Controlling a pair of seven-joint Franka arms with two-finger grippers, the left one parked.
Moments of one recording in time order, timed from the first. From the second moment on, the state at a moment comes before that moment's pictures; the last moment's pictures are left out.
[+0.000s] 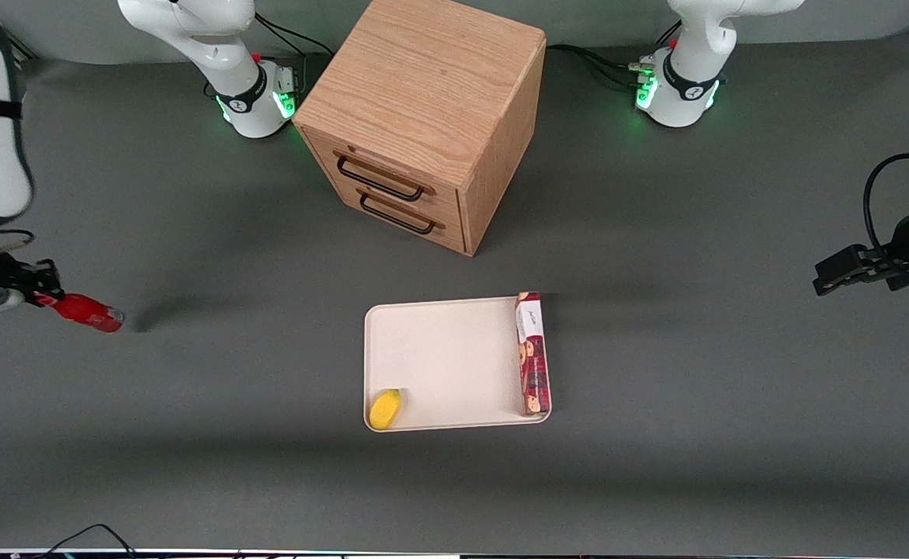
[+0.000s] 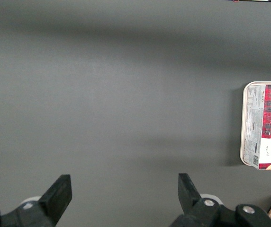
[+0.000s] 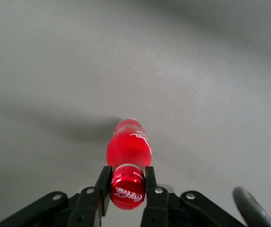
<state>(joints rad) -0.08 0.14 -0.28 -1.86 0.00 2.02 -0.72</state>
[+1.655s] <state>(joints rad) 0.00 0.53 0.65 -1.60 -0.40 2.01 1.13</state>
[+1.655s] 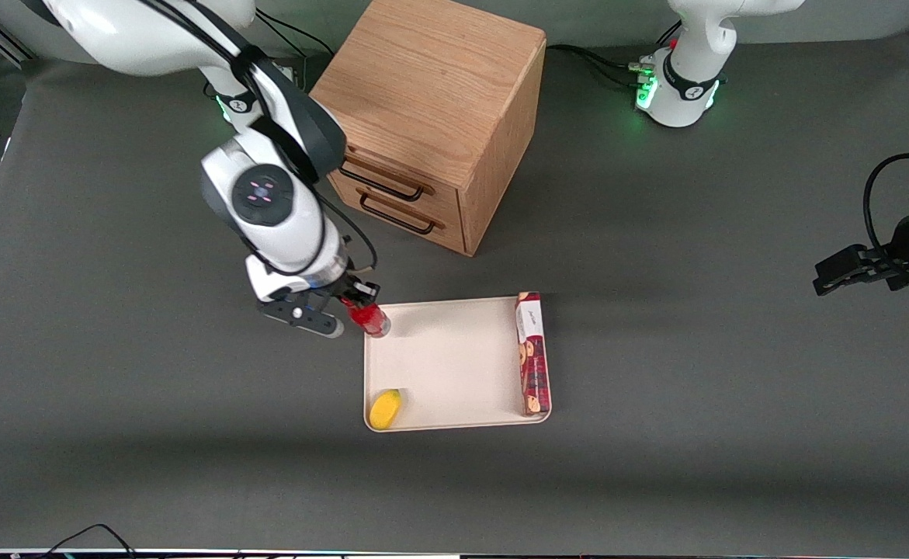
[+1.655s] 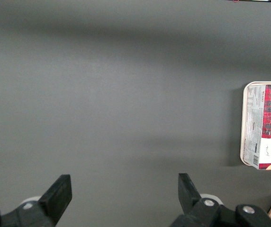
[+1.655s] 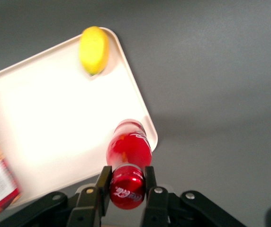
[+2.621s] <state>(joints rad) -0.02 0.56 0.75 -1.34 -0.49 1.72 1.08</state>
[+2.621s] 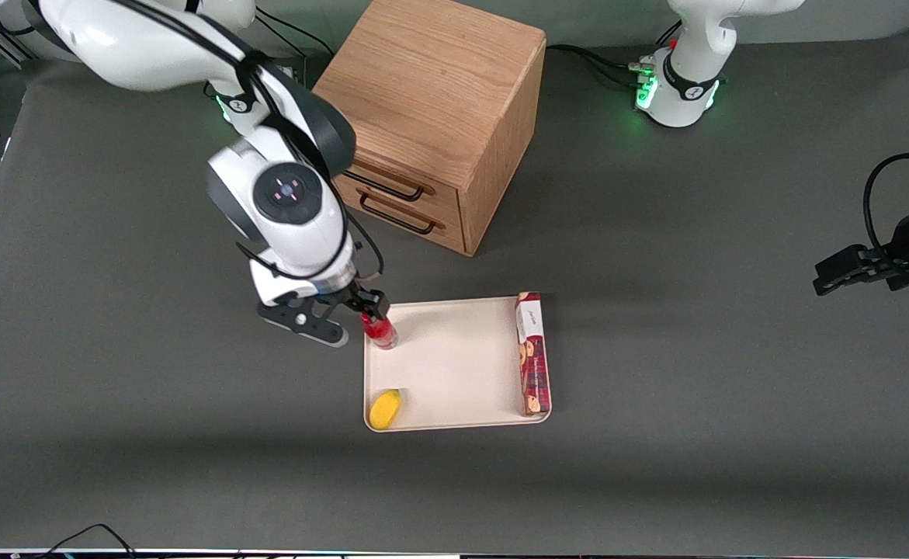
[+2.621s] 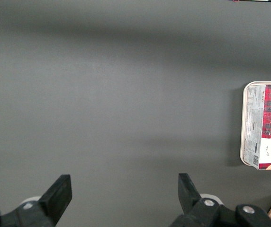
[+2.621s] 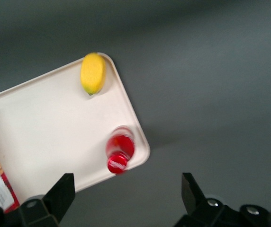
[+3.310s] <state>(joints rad) -0.08 0.11 0.19 -1.28 -0.05 1.32 0.15</state>
